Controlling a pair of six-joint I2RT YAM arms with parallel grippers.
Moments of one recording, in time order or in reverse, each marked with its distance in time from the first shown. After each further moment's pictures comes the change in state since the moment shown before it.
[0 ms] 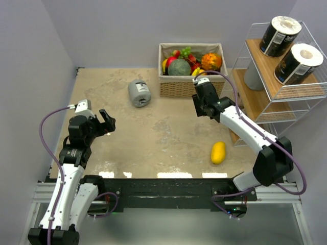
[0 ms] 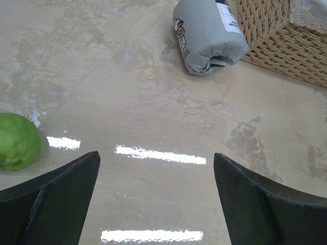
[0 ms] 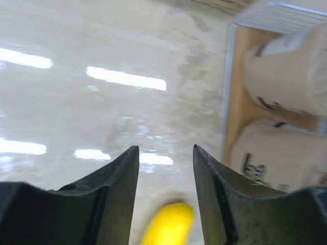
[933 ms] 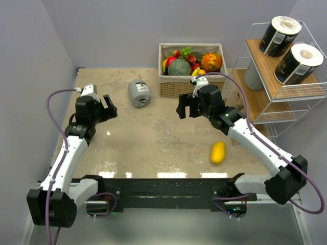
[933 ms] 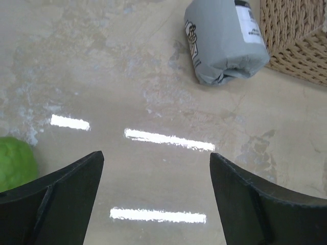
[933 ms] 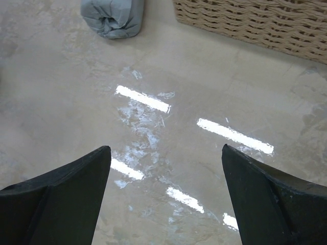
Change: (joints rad) left arm -0.009 0.312 0.134 0.049 -0.031 0.004; right arm 0.103 -0.210 -0.074 0.201 -0.353 0.183
